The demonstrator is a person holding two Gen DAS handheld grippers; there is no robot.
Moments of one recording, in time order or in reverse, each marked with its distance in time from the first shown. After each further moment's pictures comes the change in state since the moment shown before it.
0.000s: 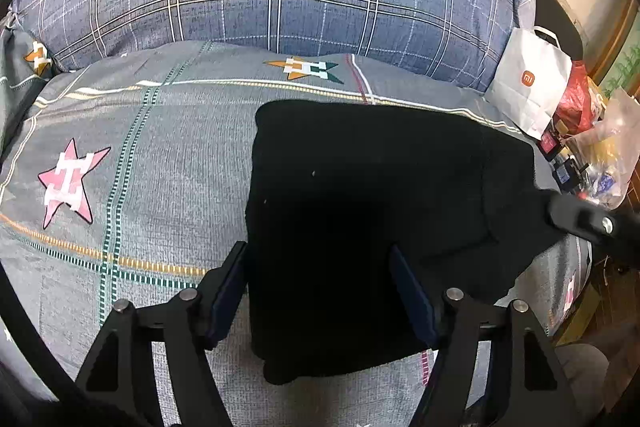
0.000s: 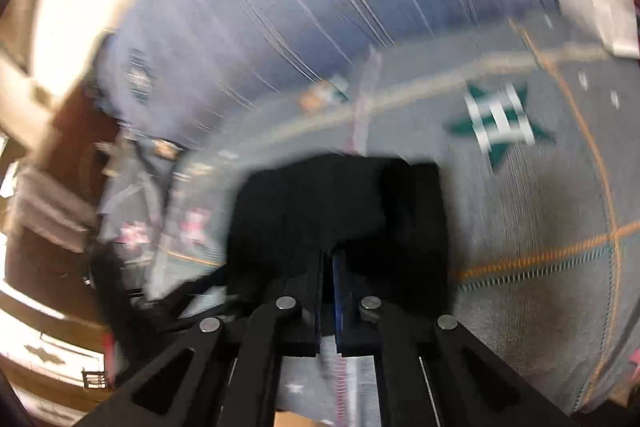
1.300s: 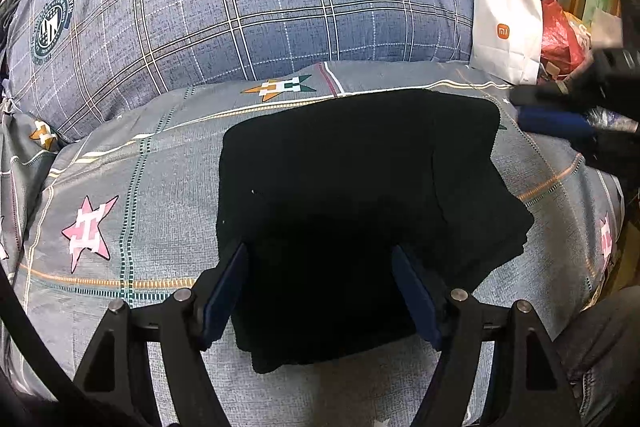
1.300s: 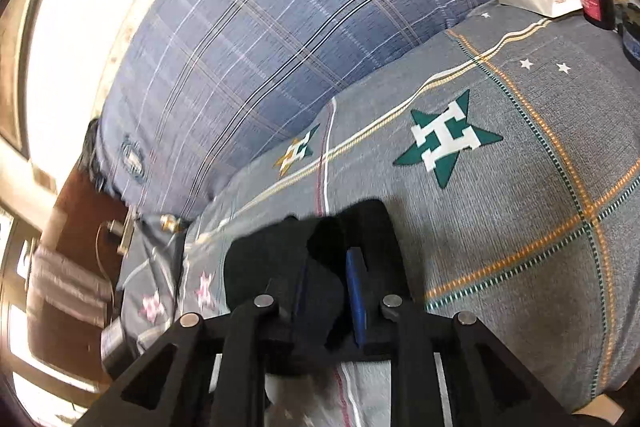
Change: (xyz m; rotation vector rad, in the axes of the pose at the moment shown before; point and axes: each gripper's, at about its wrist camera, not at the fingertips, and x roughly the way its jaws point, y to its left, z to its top) left arm -0.022 -0.034 -0.008 0.234 -0.064 0.113; right arm 0.000 -0.050 0.009 0.274 -0.152 -0.008
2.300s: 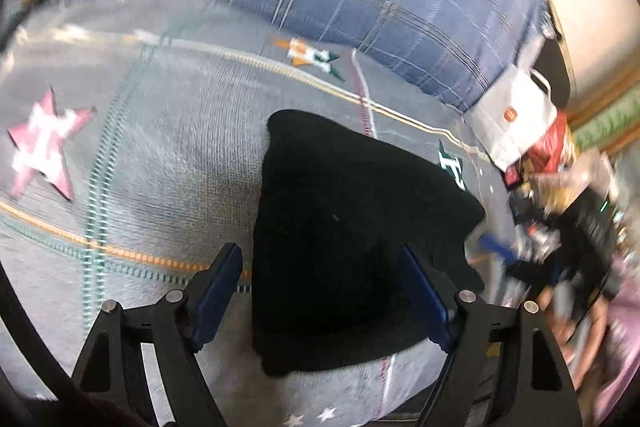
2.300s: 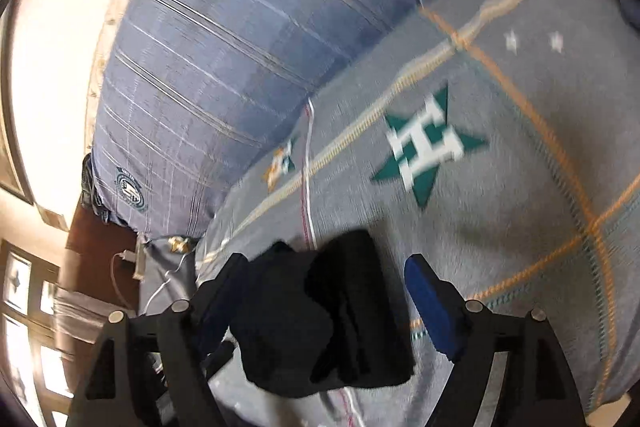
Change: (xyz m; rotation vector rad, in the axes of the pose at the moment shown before) left arm 0.023 0.090 0.022 -0.459 0.191 -0.351; right arm 0.020 -0.053 0.024 0.161 0.166 0.041
